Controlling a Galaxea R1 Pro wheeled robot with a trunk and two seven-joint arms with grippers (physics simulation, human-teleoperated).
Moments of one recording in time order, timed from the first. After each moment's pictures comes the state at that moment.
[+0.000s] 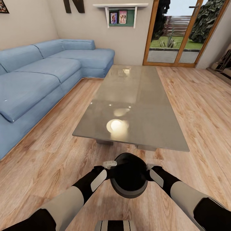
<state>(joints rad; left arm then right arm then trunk) -0.80 -0.17 -0.60 -0.51 0.81 0.48 0.34 -0.87 -0.06 0.73 -0.32 -0.93 0.45 -0.16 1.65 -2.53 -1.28</state>
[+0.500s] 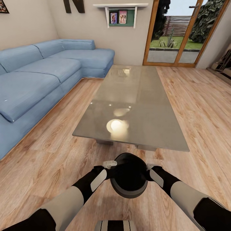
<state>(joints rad) -0.80 -0.17 -0.60 -0.51 0.81 0.47 0.33 -0.87 -0.06 0.73 -0.32 -0.93 0.45 -0.16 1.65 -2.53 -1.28</state>
